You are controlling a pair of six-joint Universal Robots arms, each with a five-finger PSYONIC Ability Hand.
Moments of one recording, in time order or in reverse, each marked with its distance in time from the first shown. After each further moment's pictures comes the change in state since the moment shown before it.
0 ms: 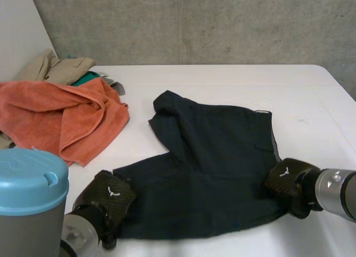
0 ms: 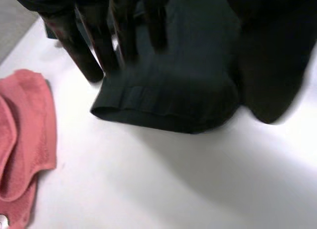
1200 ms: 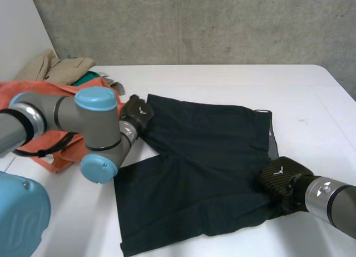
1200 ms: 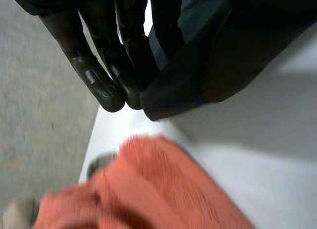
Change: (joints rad) left arm 0.226 -0.788 0.829 0.334 0.167 0.503; right arm -0.002 0.006 0.145 -0.316 -0.023 0.103; left_hand 0.895 0.875 0.862 0.885 0.826; right_hand 0.000 0.000 0.000 0.000 0.000
